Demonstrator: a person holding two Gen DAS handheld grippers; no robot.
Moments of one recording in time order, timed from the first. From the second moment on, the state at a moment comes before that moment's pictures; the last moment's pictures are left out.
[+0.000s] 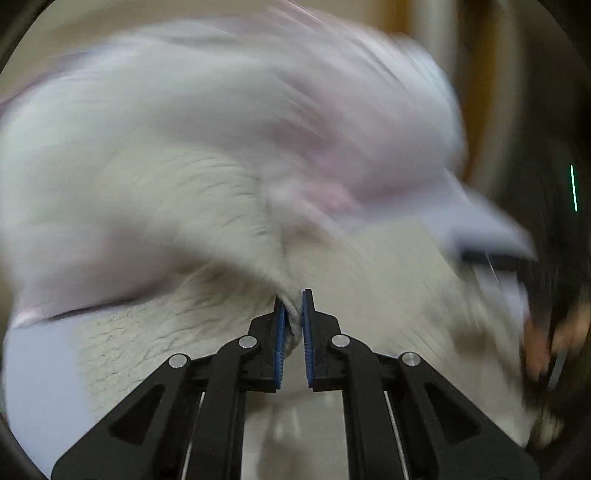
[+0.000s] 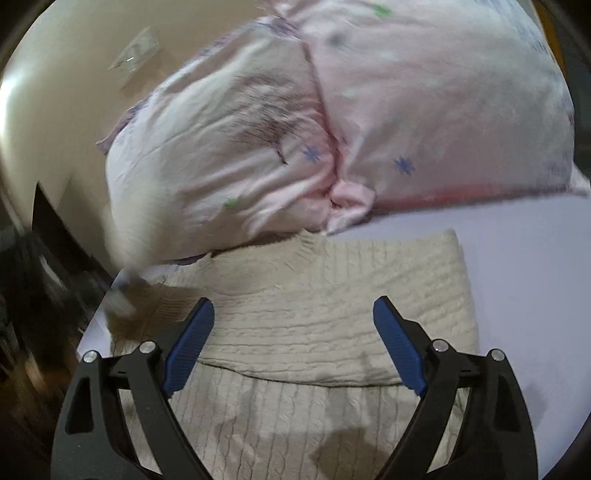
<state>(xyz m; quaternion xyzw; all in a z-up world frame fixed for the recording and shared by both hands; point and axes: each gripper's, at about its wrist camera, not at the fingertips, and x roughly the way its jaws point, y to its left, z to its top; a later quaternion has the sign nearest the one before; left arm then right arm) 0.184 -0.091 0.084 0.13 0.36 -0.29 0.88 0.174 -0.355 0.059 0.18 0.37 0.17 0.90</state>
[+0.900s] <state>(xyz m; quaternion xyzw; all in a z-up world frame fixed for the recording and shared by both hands) 0.025 0.117 0.022 -0.19 0.46 -0.21 0.84 0.063 -0.446 -0.003 0.21 0.49 0.10 0.84</state>
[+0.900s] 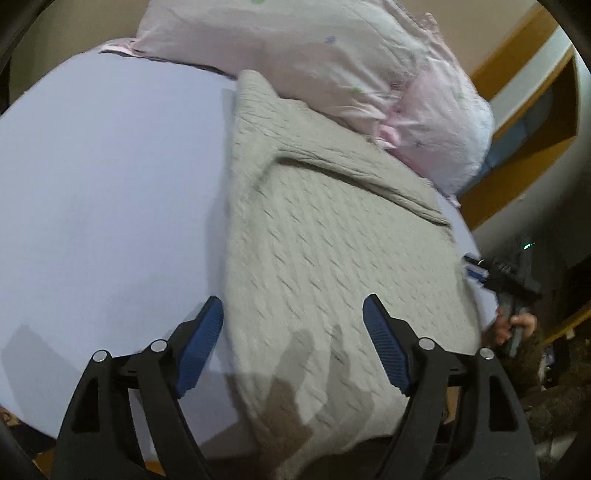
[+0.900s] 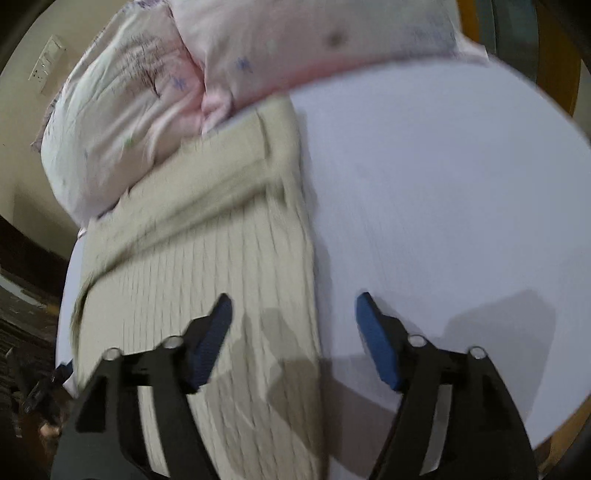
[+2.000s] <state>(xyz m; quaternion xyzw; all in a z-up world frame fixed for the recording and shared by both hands) 0.271 0.114 0.026 -0.31 0.43 -0.14 0.84 0.292 -0.417 0.008 0.40 0.40 0.12 0.81</state>
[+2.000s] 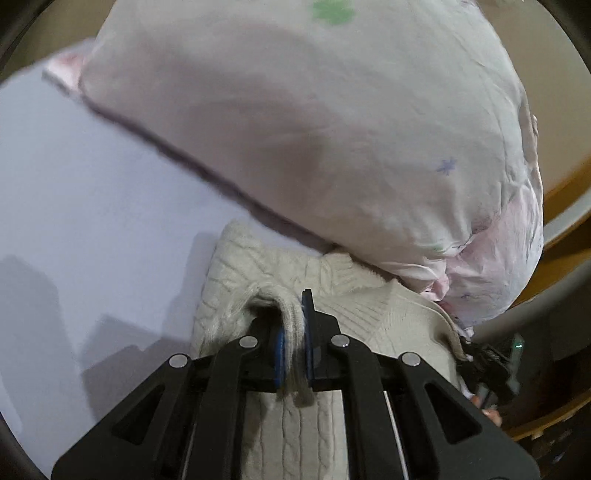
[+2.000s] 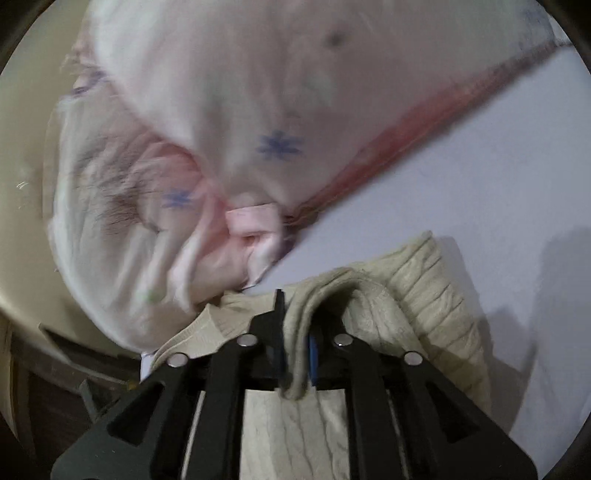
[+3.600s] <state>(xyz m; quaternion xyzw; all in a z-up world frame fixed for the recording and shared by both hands) 0.200 -0.122 0.121 -0.24 0.36 -0.38 0.82 0.227 -0.466 0.074 0.30 0.39 0.29 0.82</state>
